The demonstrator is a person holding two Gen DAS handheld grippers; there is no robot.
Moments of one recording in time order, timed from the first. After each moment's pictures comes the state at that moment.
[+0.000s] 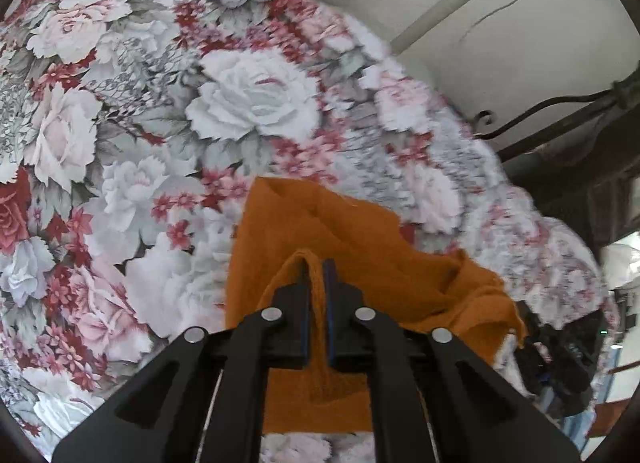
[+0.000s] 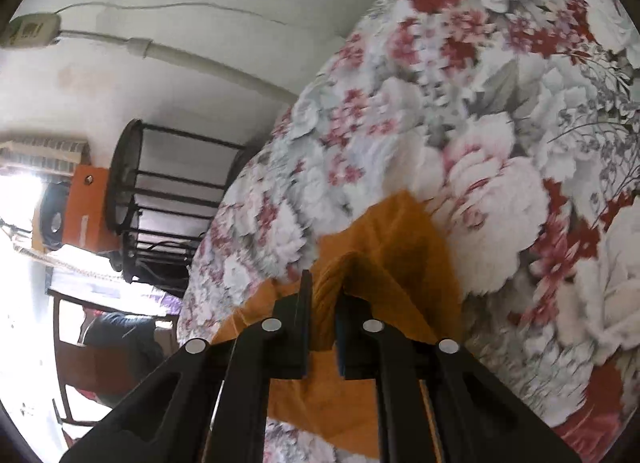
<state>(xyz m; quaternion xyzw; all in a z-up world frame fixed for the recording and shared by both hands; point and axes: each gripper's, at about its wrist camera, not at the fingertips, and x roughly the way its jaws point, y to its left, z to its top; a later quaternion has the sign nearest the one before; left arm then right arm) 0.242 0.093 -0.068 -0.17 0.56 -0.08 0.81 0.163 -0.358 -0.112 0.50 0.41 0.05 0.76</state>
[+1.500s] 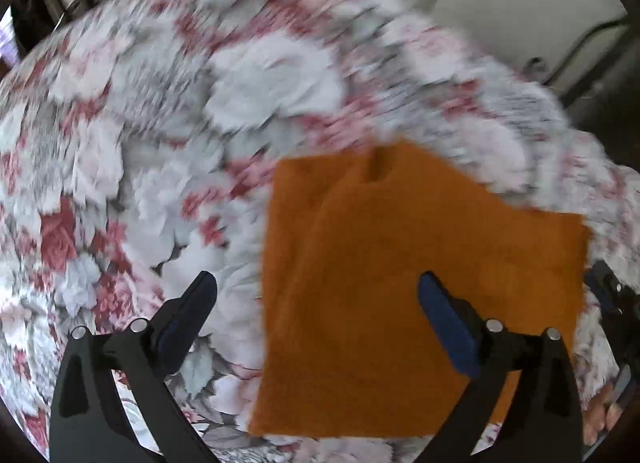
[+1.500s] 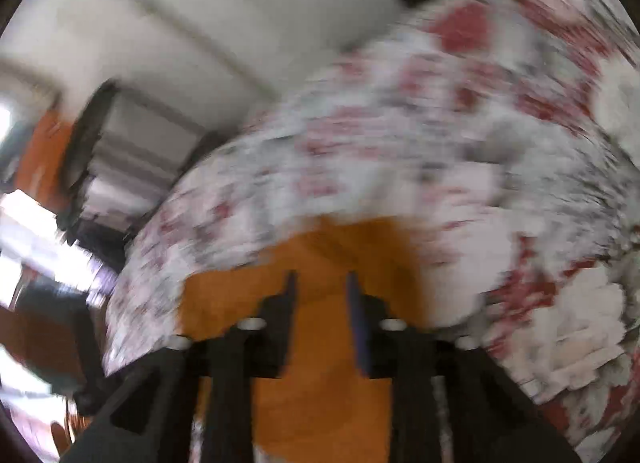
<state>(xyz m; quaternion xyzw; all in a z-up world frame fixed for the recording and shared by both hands) 0.250 0.075 -0.070 -0.02 0.58 -0.02 0.82 0.174 -0.313 -0.084 0.35 0.44 0.03 0.82</state>
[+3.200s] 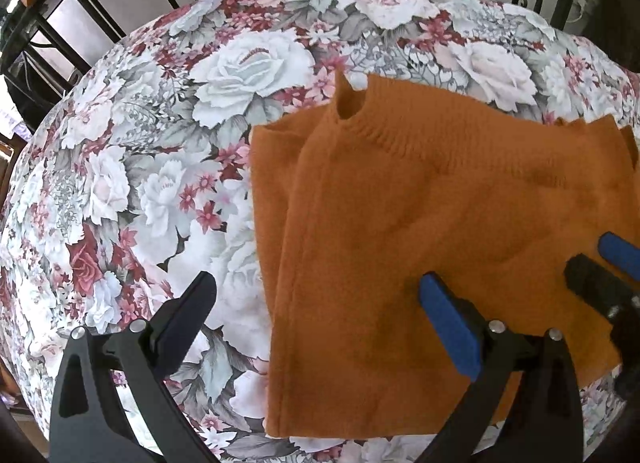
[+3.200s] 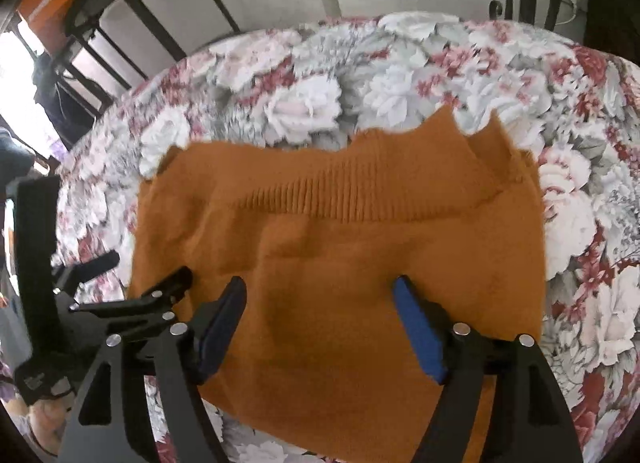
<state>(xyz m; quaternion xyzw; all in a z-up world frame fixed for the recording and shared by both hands) 0.243 0.059 -0.118 0.13 0.55 0.01 0.83 0.192 -0.203 -0.112 0.15 0.52 0.03 0.84</state>
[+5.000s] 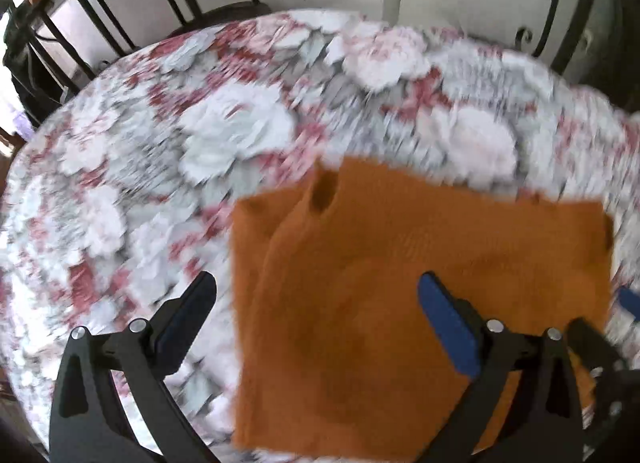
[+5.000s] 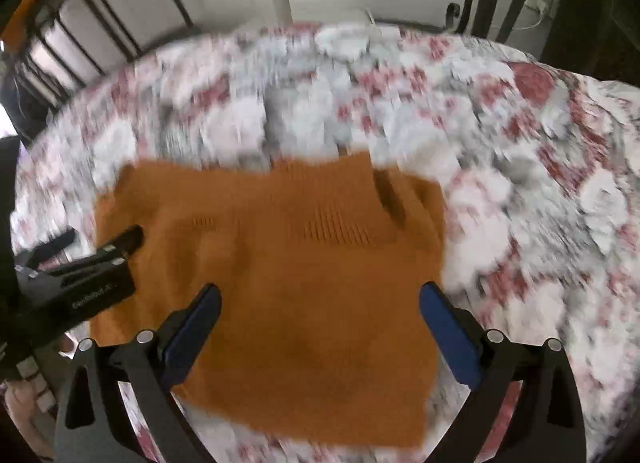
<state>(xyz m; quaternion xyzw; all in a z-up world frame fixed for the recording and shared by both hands) 0.263 0.033 -0.075 0.11 0.54 0.03 0.84 0.196 -0.222 -0.093 0.09 0.58 -0.05 0.81</state>
